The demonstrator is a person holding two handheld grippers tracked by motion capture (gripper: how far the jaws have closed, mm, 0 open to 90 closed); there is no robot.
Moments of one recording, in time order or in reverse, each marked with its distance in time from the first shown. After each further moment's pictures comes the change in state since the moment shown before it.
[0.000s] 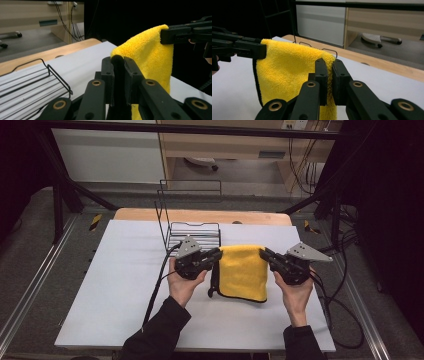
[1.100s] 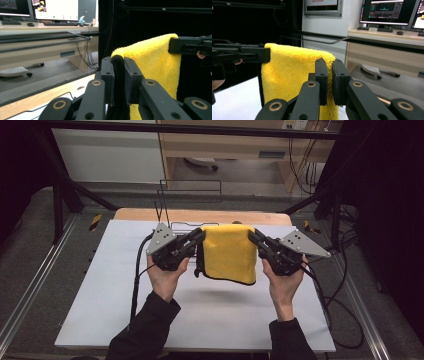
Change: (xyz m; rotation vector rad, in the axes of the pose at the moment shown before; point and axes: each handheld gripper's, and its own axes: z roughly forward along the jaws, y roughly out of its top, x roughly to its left) left arm 0.009 0.042 -0.054 -0.206 0.098 0.055; right arm 0.044 0.054 0.001 -0.213 0.008 -0.076
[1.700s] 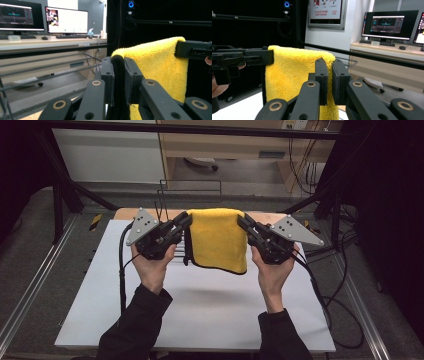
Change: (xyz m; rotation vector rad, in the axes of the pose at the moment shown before) left arm 0.016 0.036 -0.020 -0.084 0.063 0.022; right arm 0.021 0.038 0.019 -0.081 0.013 -0.022
